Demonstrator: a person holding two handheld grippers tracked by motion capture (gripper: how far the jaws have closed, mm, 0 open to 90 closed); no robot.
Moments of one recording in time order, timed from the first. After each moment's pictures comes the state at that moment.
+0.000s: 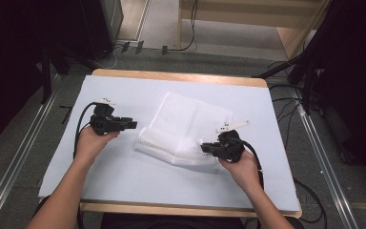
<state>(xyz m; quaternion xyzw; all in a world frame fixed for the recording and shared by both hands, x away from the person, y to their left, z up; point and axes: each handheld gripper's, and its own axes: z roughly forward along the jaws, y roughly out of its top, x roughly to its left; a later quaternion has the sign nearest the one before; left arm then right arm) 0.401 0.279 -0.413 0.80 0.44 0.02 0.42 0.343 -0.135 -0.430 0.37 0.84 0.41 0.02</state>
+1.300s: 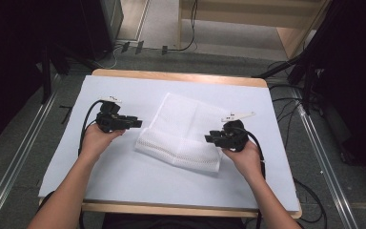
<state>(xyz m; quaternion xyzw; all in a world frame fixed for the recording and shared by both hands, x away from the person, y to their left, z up) 0.411 0.266 -0.415 0.80 0.43 0.02 0.42 0.375 -0.148 -0.429 0.39 0.82 0.41 0.05</state>
